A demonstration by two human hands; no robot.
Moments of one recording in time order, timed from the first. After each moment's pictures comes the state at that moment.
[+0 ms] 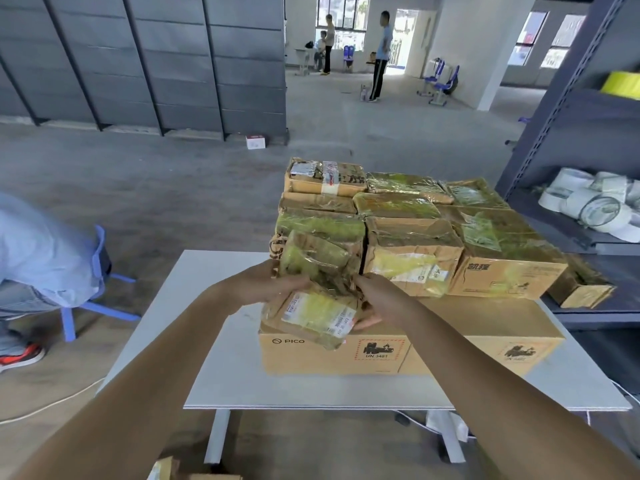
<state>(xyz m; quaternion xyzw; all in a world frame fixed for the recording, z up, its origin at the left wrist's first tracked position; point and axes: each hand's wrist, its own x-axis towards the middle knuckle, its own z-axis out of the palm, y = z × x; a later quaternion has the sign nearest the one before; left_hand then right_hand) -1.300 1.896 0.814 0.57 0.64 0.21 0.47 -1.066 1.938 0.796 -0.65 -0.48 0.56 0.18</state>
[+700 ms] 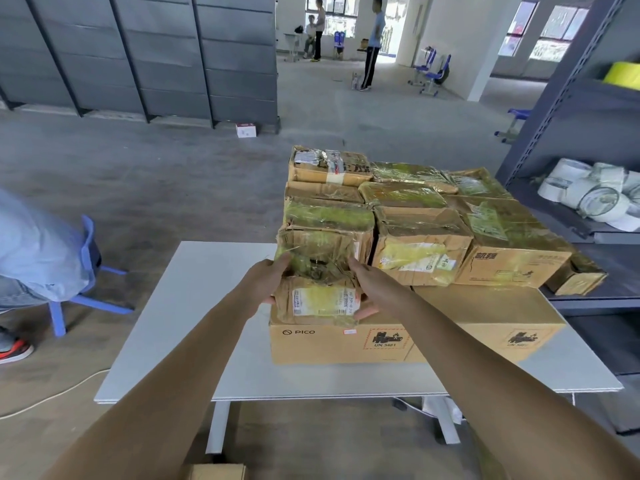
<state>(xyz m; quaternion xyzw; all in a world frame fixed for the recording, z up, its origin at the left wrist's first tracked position) -1.308 1.913 0.773 0.41 0.71 0.33 0.47 -1.088 1.937 0.784 -0.64 -0.55 0.52 0.14</state>
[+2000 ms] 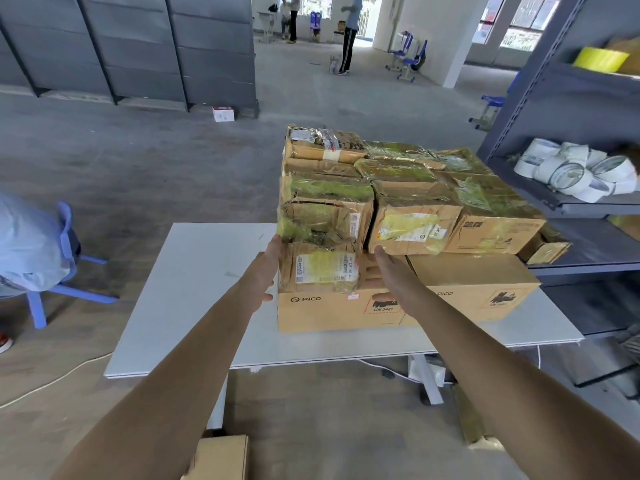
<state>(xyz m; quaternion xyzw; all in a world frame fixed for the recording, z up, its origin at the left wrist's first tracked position) -1.318 1.867 0.759 0.32 0.68 0.35 0.56 -1.075 1.878 0.764 -0.66 -0.49 0.49 0.29</state>
